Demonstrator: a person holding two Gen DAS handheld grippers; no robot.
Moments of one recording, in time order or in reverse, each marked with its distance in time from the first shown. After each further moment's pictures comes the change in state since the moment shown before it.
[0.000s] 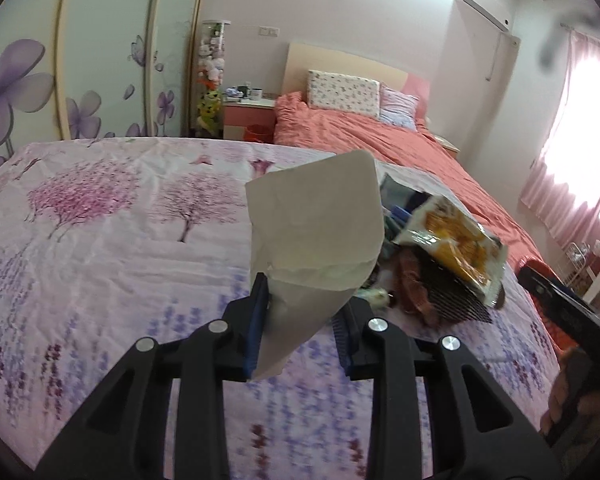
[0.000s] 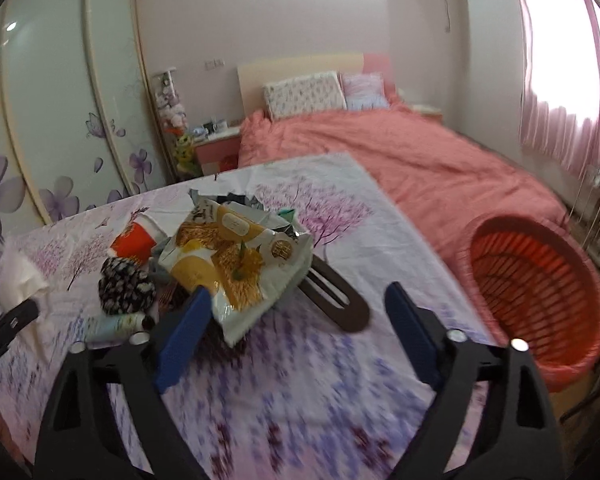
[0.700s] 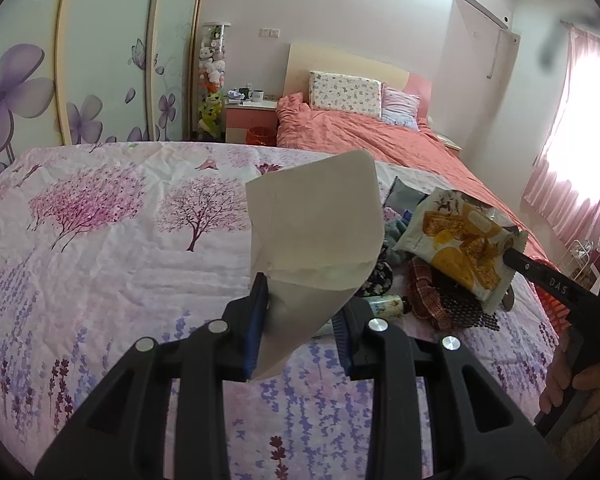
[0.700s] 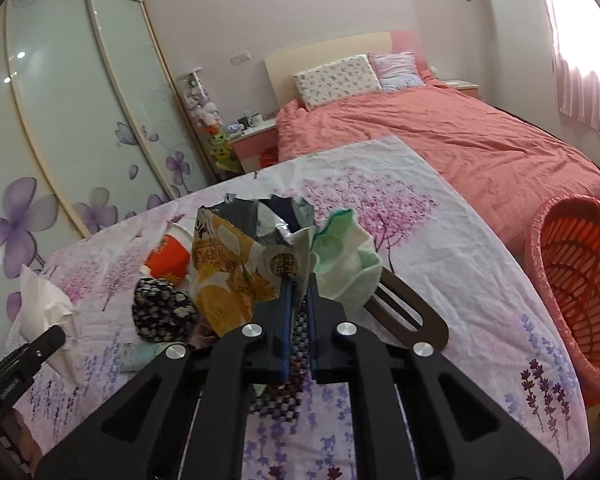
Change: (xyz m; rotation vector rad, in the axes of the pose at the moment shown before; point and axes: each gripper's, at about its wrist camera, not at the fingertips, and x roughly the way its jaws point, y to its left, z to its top) left arm 0.000 0.000 0.004 0.025 -0.002 0.006; right arm 0.014 0.013 0.009 0.049 0.025 0.181
